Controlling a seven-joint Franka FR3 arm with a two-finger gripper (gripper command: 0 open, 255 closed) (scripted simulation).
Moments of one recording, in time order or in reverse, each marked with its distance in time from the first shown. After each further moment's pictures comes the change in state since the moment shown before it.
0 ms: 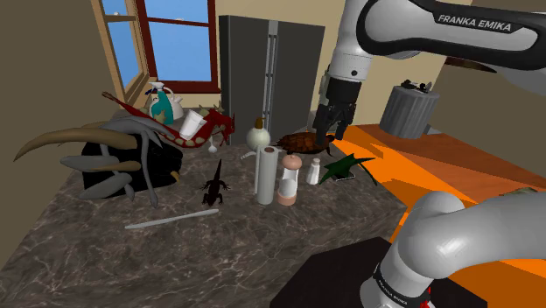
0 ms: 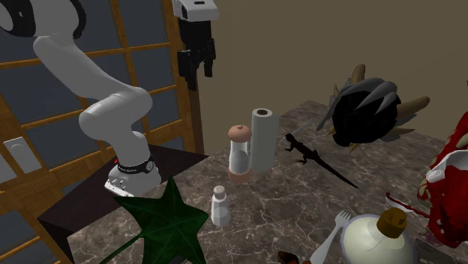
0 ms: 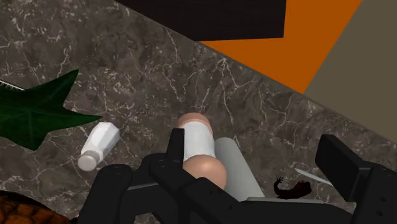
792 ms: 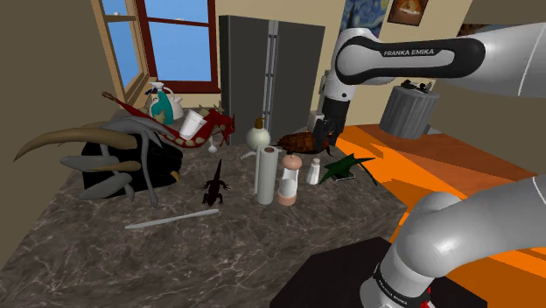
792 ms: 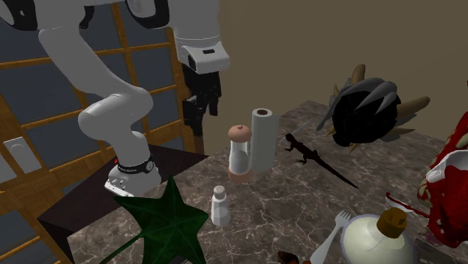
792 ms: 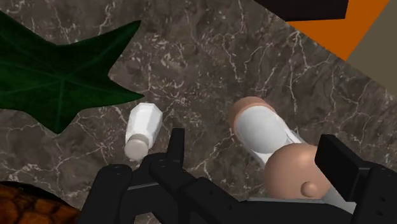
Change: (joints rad) arm -0.043 0.164 -0.165 -0.078 -0.109 0.228 -0.227
